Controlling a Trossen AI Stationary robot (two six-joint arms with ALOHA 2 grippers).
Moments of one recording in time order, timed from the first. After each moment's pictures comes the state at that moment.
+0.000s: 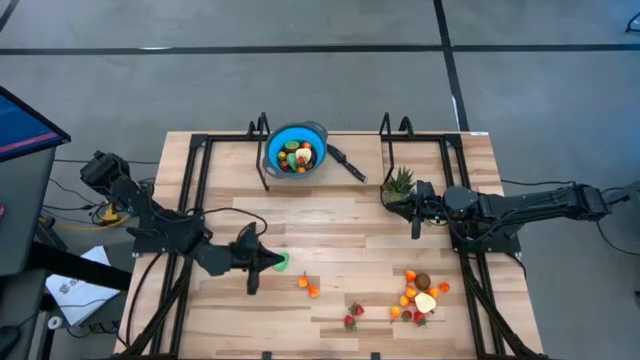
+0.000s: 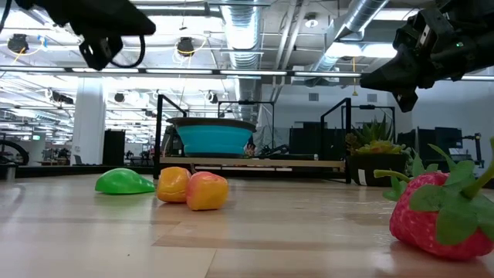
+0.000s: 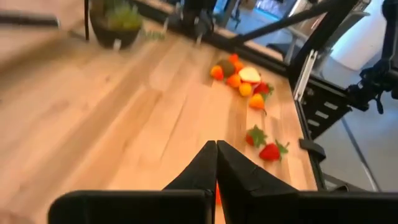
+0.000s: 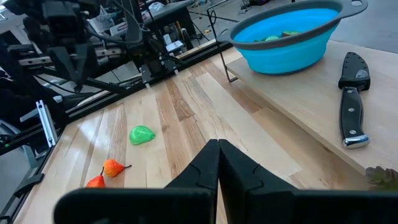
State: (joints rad) left arm -0.61 1.17 0.56 0.18 -0.63 -0.65; right arm 0.02 0.57 0.19 0.16 0.21 0.41
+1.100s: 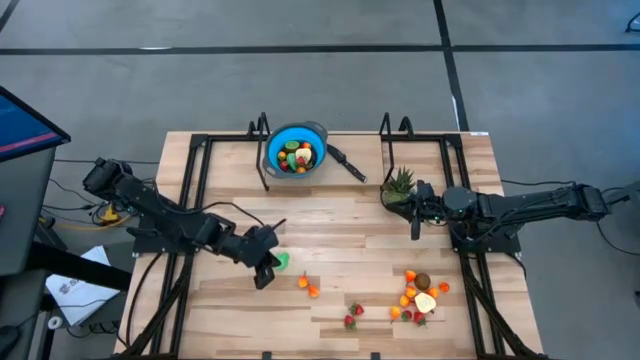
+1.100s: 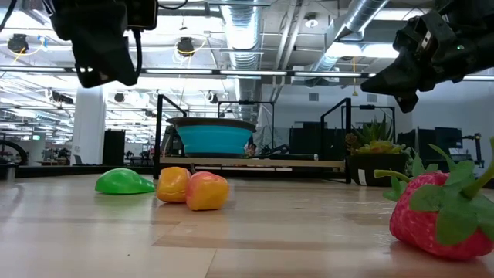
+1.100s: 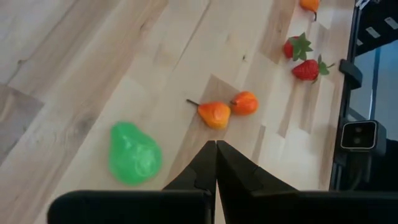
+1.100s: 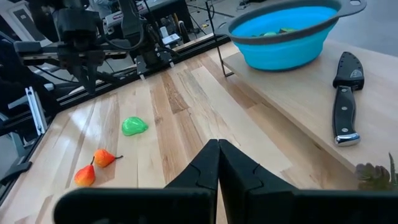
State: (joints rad) left arm -0.42 1.29 0.79 -0.36 -0.20 -0.86; right arm 0.02 0.57 0.19 0.13 0.21 0.36
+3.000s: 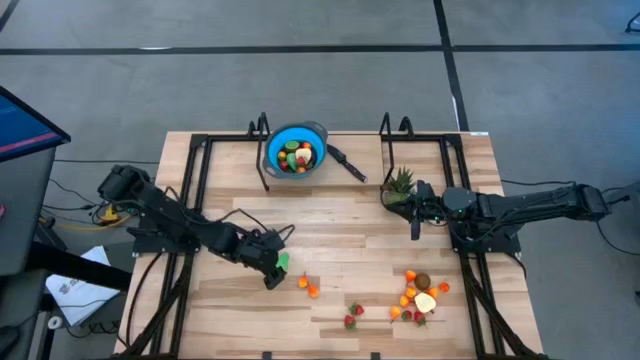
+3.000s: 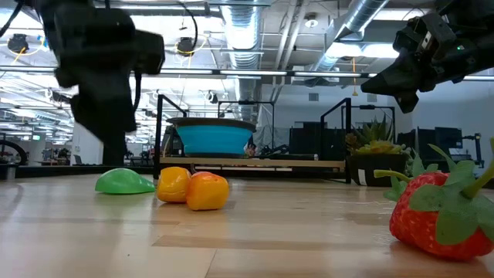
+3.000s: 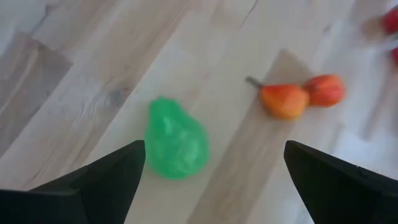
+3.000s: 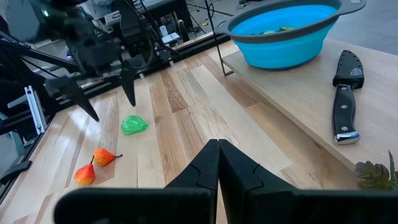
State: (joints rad) left arm -0.41 1.49 0.79 -0.38 -0.23 -0.94; right arm 0.02 0.57 0.19 0.12 0.21 0.37
